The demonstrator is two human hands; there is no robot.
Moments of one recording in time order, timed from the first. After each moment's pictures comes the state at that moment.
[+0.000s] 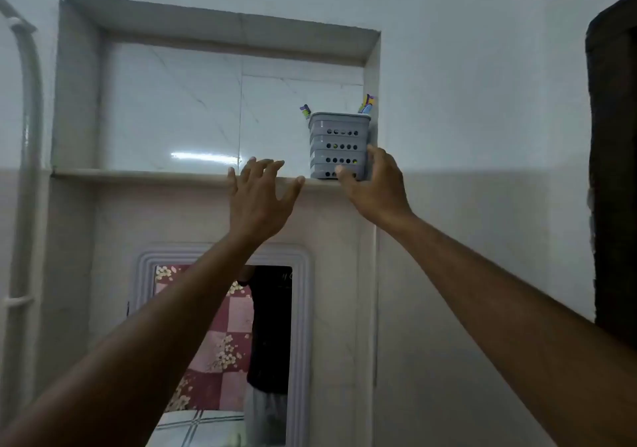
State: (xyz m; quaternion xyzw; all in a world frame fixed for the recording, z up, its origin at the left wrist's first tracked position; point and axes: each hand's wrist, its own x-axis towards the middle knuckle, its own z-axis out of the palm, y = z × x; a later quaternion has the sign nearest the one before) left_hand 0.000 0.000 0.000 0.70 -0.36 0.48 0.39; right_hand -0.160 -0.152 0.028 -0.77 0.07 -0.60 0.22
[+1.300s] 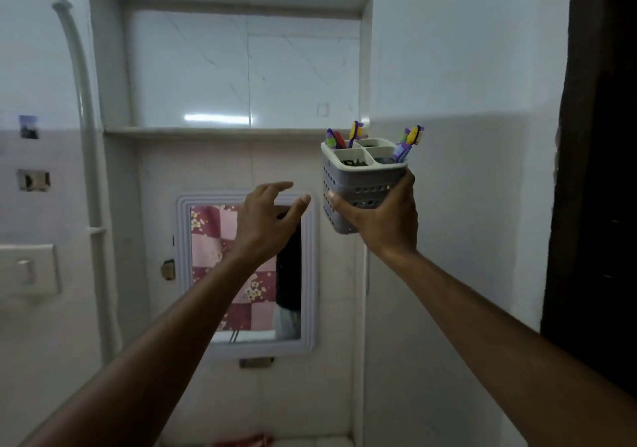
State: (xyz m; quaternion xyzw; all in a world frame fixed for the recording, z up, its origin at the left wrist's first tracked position) left_hand -0.125 0.078 -0.111 0.73 -0.40 0.31 0.46; right_hand -0.260 -0.083 -0.108 -0.69 0.12 -0.64 0.30
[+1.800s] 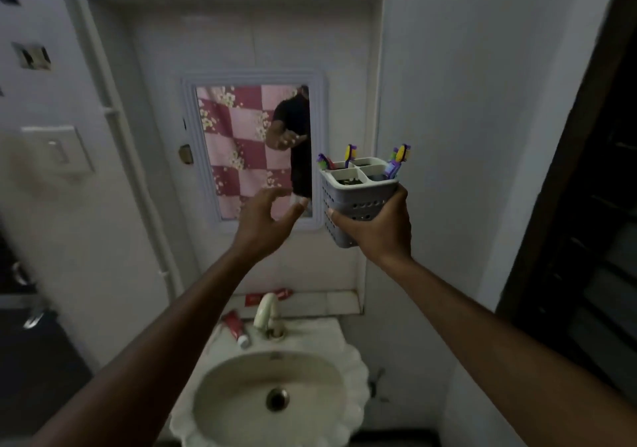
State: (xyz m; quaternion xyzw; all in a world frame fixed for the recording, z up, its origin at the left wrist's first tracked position) left_hand -0.183 0.146 -0.302 0.81 -0.36 0.14 0.44; right_hand -0.322 -0.033 -0.313 -0.75 0.24 -0.47 0.41
